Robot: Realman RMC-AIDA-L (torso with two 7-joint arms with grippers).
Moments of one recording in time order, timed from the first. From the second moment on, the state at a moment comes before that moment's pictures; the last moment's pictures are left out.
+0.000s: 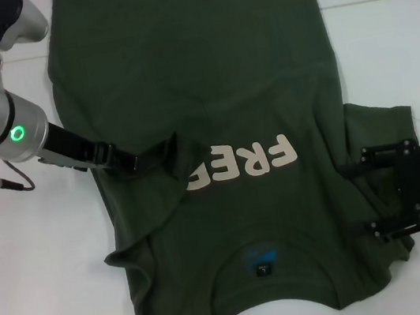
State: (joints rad) left arm -0.73 -2.16 1.10 1.14 2.78 1.41 -2.77; right arm 0.49 2.08 -0.61 -0.81 -2.27 -1.73 1.11
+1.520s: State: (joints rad) left arm -0.79 -2.16 1.08 0.97 2.83 1.27 -2.77; right arm 0.49 2.08 -0.61 -0.78 -2.27 -1.71 1.09
